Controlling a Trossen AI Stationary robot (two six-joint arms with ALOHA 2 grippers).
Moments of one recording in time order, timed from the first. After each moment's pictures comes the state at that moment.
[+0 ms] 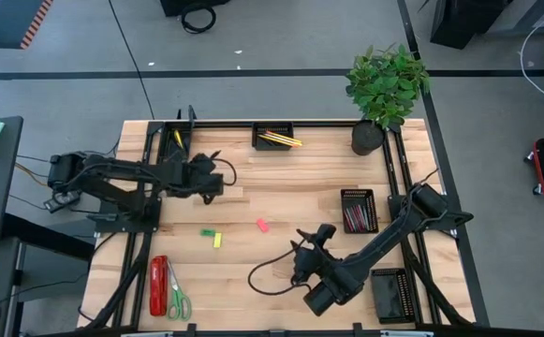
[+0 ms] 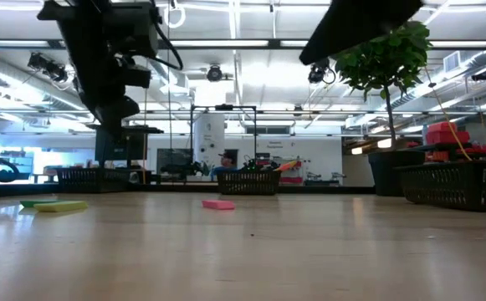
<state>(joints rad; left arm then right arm) 0.07 1.32 0.82 -0.93 -0.74 -0.59 0.66 2.00 1.53 -1.05 1.12 0.89</state>
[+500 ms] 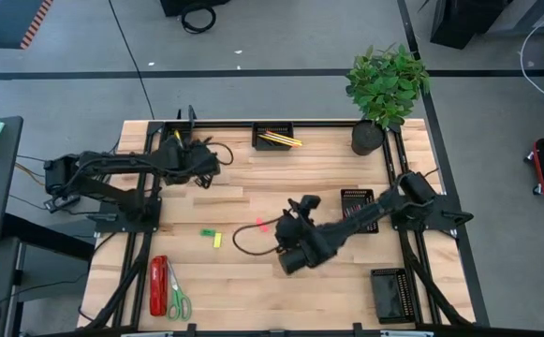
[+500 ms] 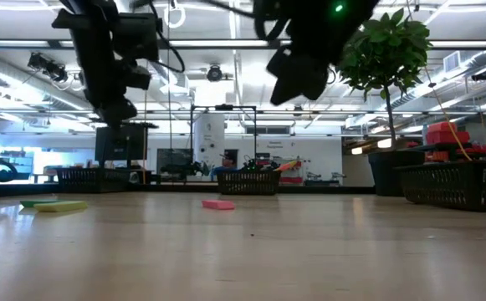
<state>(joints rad) 0.27 1.27 0.83 -0.92 -0.81 -0.35 0.42 2.00 1.53 -1.00 1.09 0.59</state>
